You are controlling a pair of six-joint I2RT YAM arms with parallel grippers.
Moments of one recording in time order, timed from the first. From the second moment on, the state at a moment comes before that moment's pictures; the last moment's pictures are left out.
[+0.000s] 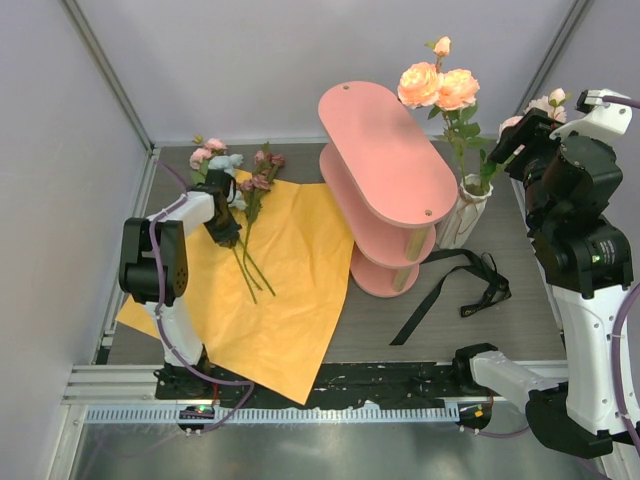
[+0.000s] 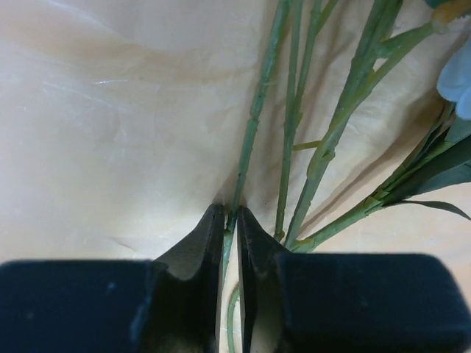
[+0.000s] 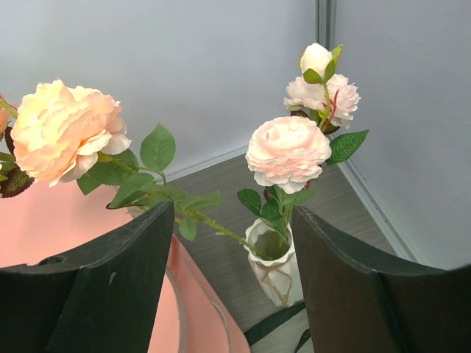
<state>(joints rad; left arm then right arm) -0.10 1.89 1.27 -0.65 -0.16 -0.68 0.21 1.03 1.69 -0.70 0.49 0.25</state>
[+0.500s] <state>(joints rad) -0.12 1.72 1.30 -0.74 -0.32 -0.59 0.21 1.03 1.69 -0.70 0.48 0.25</state>
